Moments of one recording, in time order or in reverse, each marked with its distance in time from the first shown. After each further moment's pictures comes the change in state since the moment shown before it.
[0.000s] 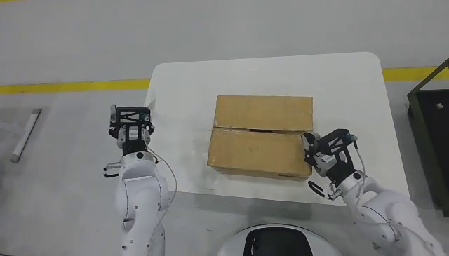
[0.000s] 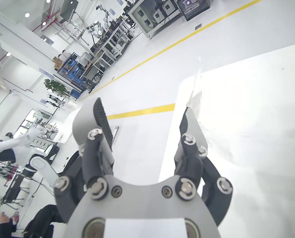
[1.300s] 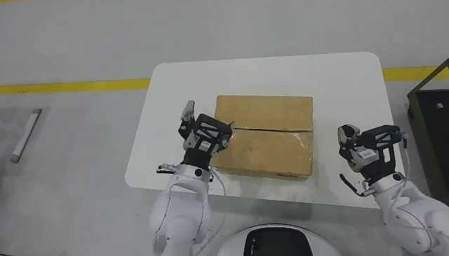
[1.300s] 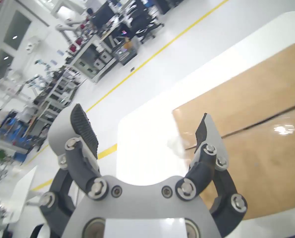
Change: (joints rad) left arm 0.048 -0.014 0.404 -0.177 -0.075 -0.262 -0.004; right arm -0.131 0.023 0.219 -0.078 0.105 0.057 -0.044
